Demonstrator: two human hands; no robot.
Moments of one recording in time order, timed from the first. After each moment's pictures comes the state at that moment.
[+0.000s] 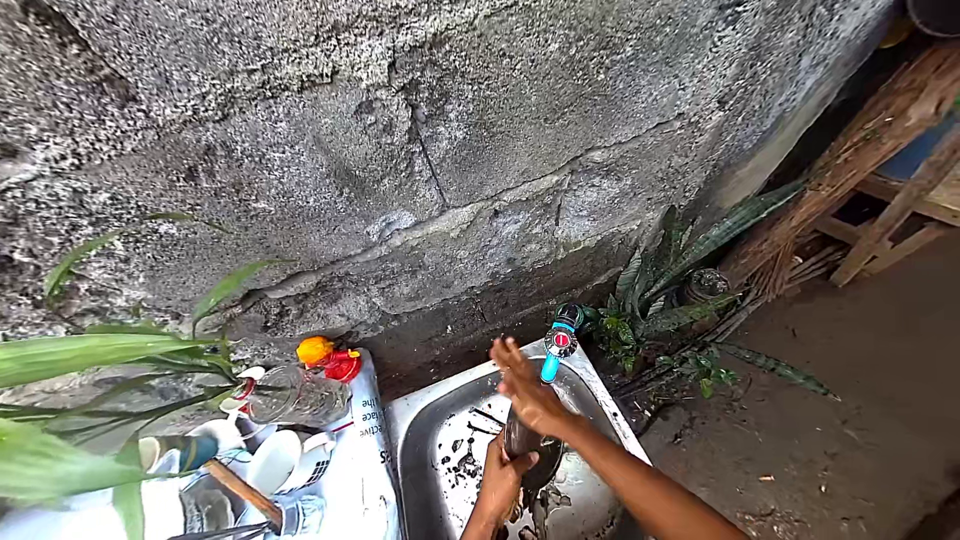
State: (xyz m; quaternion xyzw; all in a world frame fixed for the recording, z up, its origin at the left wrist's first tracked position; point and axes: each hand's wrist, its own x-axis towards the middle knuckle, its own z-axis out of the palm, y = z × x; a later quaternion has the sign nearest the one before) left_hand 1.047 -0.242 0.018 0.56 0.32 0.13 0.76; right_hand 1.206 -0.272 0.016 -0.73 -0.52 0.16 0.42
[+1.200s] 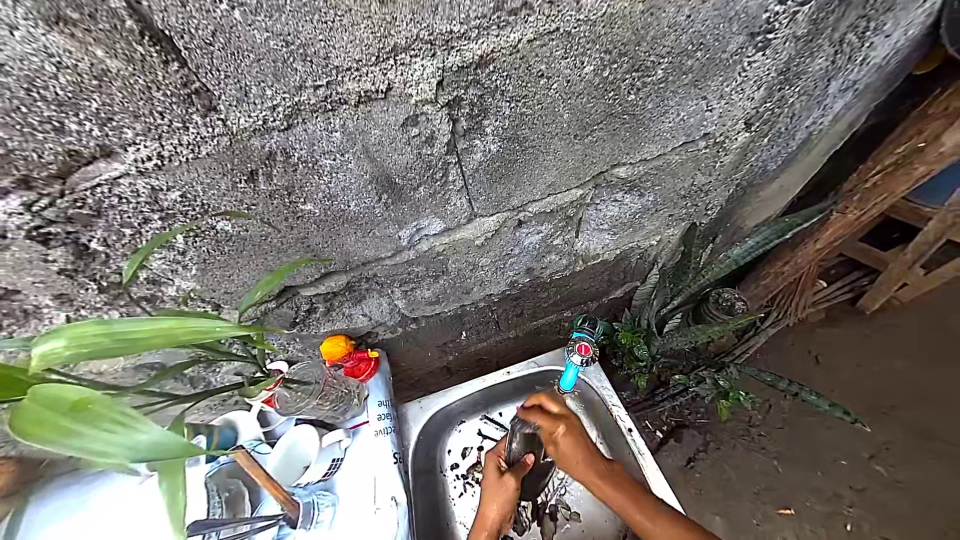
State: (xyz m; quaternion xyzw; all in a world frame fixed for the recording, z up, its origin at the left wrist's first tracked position) left_hand 1.038 -0.229 0.018 0.55 0.33 0.18 0.75; right_hand 1.190 -0.305 0.013 -0.71 -0.50 0.08 0.49
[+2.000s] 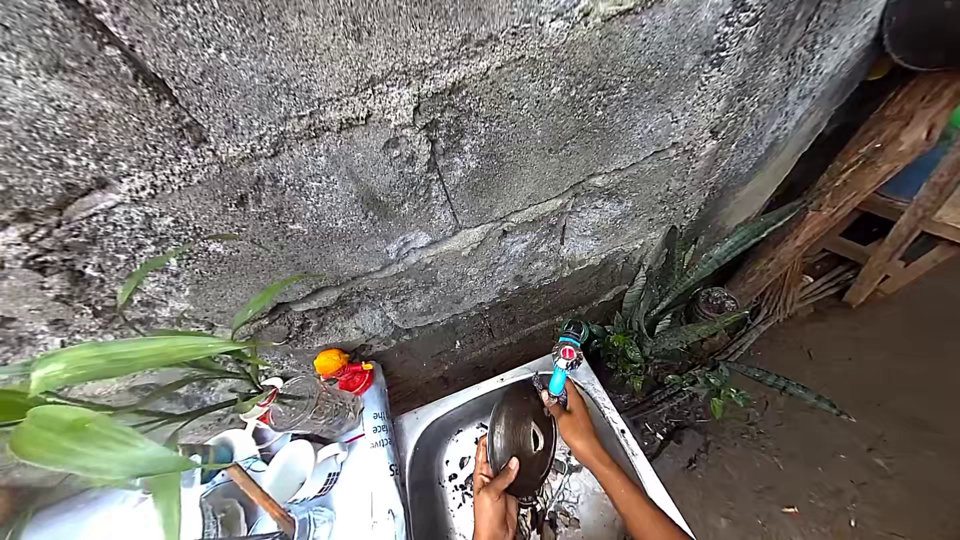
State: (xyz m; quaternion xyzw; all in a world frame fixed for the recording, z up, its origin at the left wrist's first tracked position) left_hand 1.040 -0.245 0.030 0.35 0.31 0.32 0.82; right_hand 1.206 -0.300 0.010 -0.73 -0.17 0.24 0.62
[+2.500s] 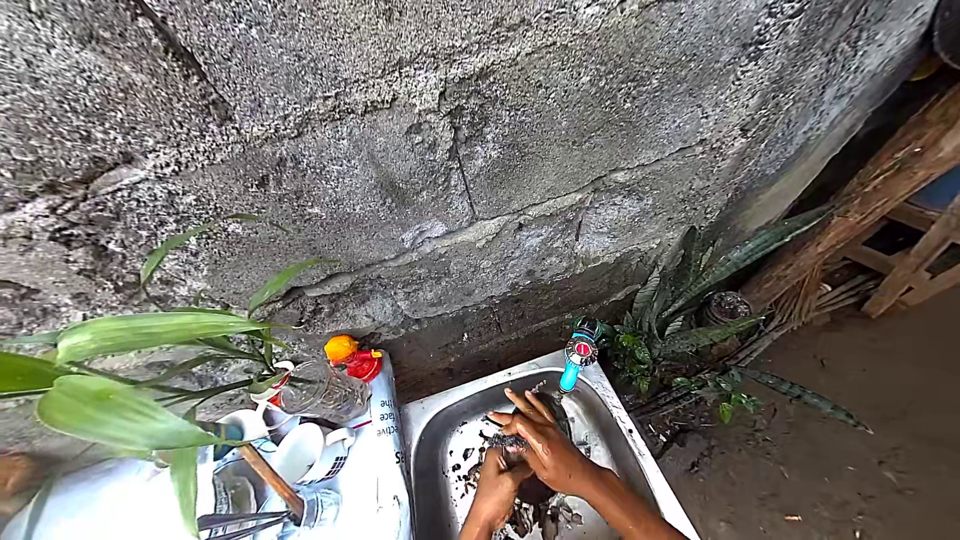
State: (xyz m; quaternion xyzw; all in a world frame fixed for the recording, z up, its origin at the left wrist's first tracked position) left_hand 1.030 -0.221 0.031 0.57 0.29 0.12 0.76; right_hand 1.173 -0.301 0.020 -0.64 -0.57 0.14 0.49
